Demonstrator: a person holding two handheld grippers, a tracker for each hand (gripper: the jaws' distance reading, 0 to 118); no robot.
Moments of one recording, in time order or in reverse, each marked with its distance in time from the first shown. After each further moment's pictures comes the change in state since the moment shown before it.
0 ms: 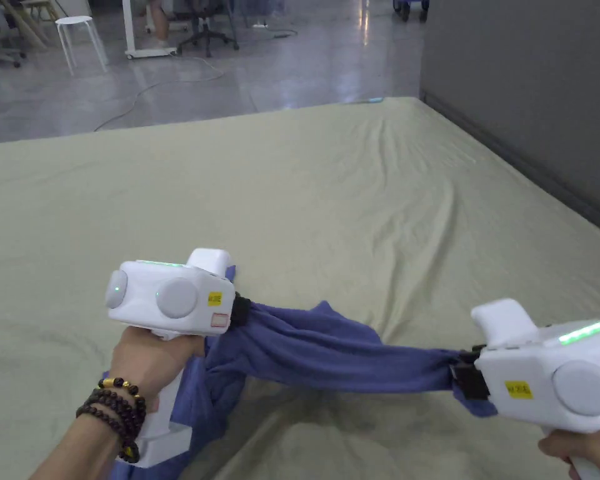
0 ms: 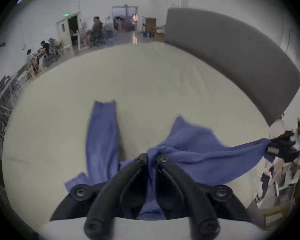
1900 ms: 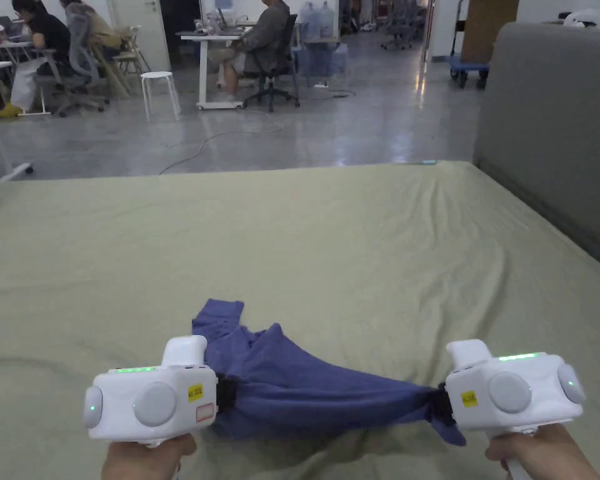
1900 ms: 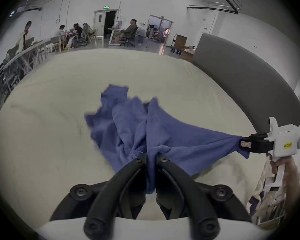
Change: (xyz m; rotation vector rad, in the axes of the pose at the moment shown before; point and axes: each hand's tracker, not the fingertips) left arm -0.034 -0.111 0.036 0.076 0.056 0.288; right arm -0.022 0.011 -0.094 -0.108 0.047 -0.025
